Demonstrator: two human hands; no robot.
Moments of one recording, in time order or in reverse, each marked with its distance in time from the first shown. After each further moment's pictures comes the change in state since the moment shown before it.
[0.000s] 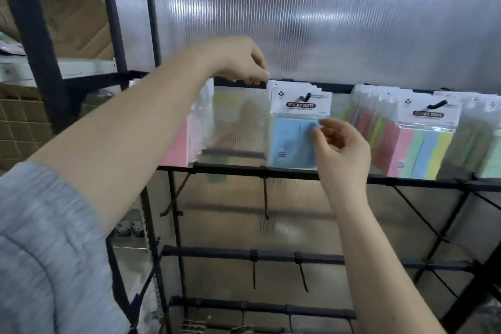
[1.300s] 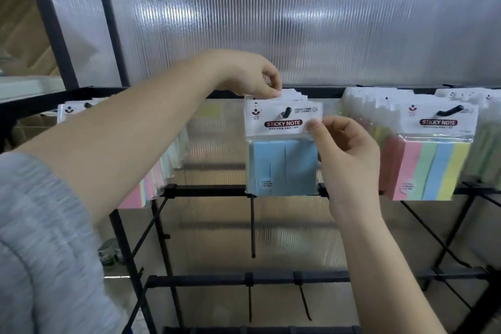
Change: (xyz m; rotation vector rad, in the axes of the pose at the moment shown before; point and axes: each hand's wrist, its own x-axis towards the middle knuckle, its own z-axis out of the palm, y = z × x) left_hand 0.074 0.018 0.030 0.143 -0.216 0.092; right_hand 0.037 0.011 0.000 0.296 -0.019 0.036
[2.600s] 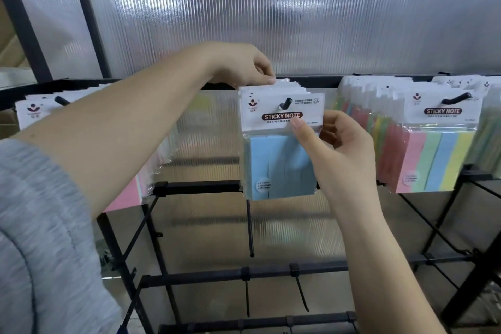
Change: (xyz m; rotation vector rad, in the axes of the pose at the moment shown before) left_hand 0.021 -0.014 0.008 -0.122 0.025 0.051; right_hand -0.004 0.002 0.003 -0.148 -0.066 -0.020
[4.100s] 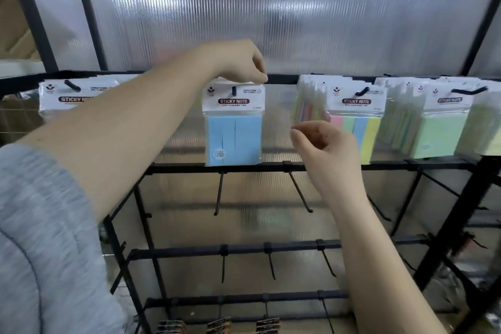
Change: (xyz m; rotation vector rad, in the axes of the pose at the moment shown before) left_hand -0.036 0.081 0.013 0.133 0.150 -0.054; right_hand -0.025 -0.018 -0.079 -0.262 -0.076 -0.005
